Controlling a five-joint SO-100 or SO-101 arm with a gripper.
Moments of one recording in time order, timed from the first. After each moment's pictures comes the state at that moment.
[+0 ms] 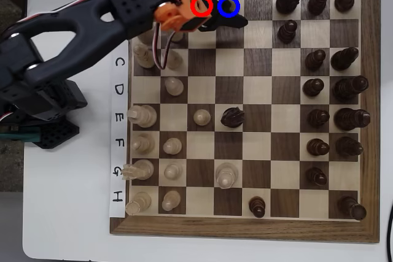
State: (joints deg) arm -25.7 83.1 93.6 50.4 77.1
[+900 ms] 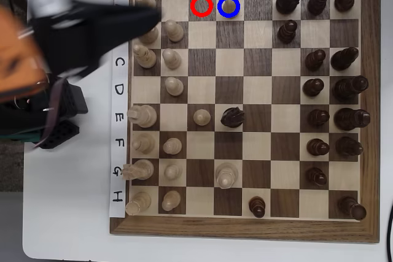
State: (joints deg) arm -7.7 129.8 65.4 86.9 44.7
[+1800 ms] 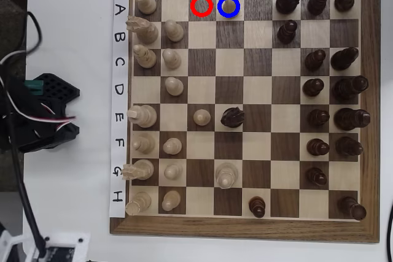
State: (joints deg) arm 79.5 137.7 97.8 70.0 7.0
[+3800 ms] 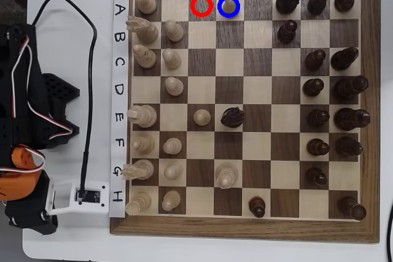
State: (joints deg) arm 94.0 178.2 175.7 46.5 -4.8
